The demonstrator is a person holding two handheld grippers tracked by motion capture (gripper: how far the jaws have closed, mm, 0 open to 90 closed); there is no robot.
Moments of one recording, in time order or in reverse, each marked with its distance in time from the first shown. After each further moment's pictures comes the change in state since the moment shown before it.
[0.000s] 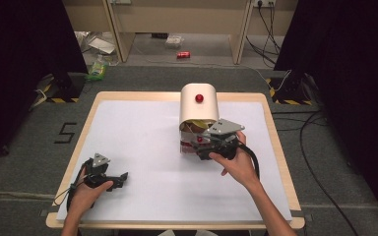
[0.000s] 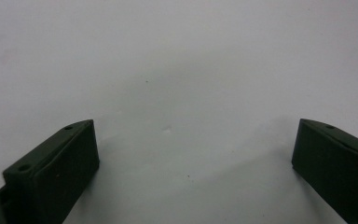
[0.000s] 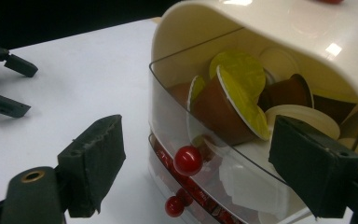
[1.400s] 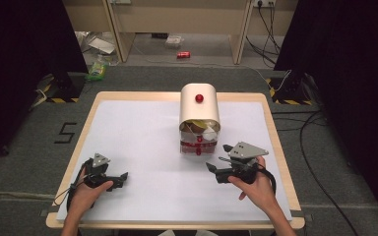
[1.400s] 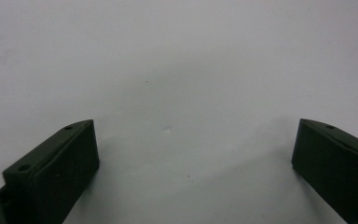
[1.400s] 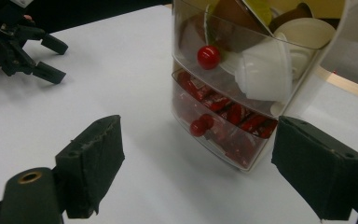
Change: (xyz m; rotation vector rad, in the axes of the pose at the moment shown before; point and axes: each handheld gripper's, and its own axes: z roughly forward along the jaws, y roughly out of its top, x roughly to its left) left arm 0.000 0.000 0.000 0.000 0.000 0.000; right arm 0.009 -0.056 -0.048 -0.011 0.049 0.065
